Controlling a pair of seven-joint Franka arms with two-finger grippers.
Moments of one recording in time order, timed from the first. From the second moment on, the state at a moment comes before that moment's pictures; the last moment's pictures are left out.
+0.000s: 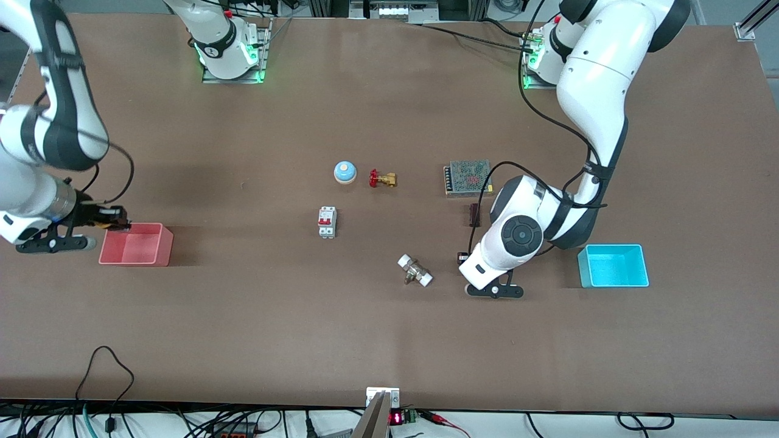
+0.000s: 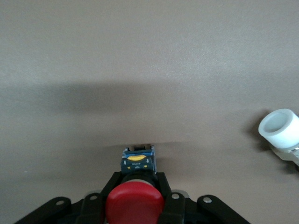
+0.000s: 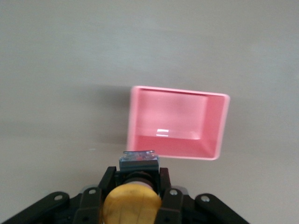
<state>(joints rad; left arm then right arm) -0.29 0.85 -0.14 -1.36 0.07 2.15 -0.41 -0.26 0.28 0.20 -1.83 -0.14 2.04 -0.09</state>
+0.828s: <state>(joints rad) -0.29 0.85 -0.14 -1.35 0.11 2.17 -0.41 -0.06 0.47 0.30 -1.89 -0.15 2.18 0.20</state>
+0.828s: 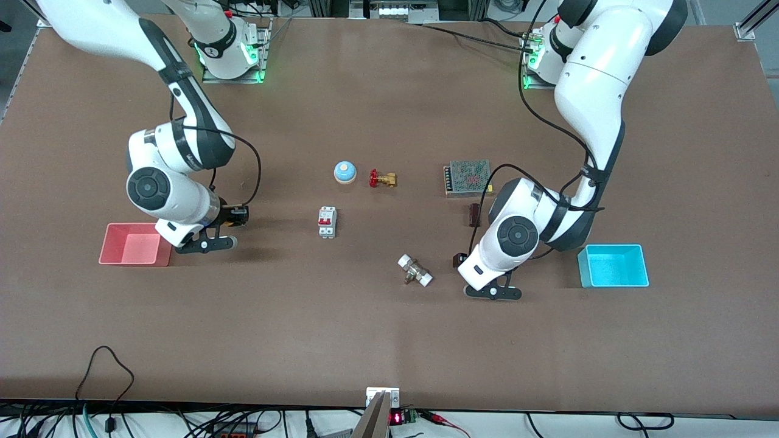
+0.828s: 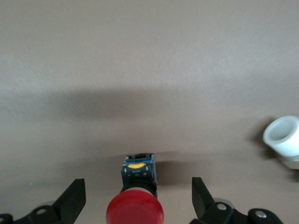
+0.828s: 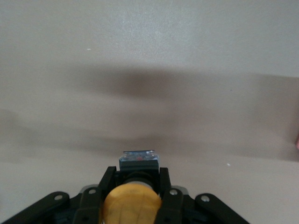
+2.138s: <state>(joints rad) 0.01 0.36 -0.11 -1.32 0.08 1.78 0.03 -0.06 0.55 0.30 -1.89 -0.15 2.25 0.20</state>
